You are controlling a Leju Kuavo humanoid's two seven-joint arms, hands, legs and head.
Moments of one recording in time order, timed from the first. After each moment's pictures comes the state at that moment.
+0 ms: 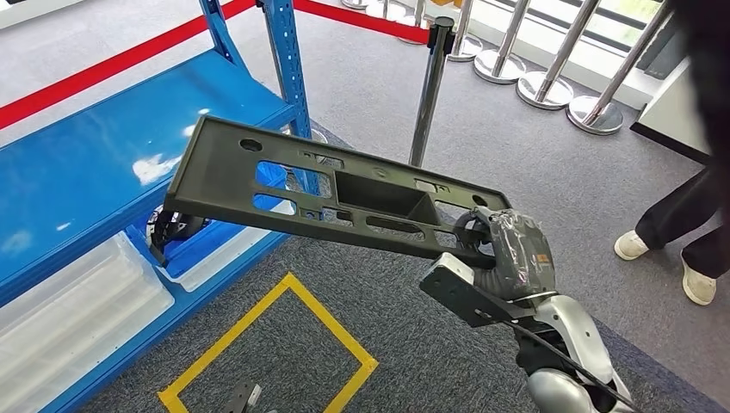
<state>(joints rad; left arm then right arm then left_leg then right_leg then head) -0.14 -0.05 -0.54 -0.19 0.53 0.03 -0.13 -0.17 -0.34 0.48 -1.92 0.86 -0.05 0.44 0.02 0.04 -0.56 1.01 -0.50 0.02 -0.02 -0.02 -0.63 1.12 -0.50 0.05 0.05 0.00</state>
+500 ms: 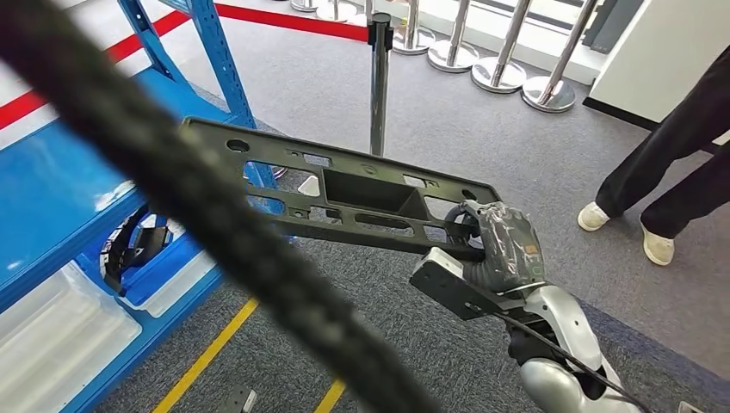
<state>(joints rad) -0.13 -0.05 -0.54 -0.19 0.53 0.03 -0.13 -0.18 -0.34 0.48 -1.92 0.86 -0.05 0.44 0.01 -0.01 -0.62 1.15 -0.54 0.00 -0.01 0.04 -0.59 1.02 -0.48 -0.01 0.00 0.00</state>
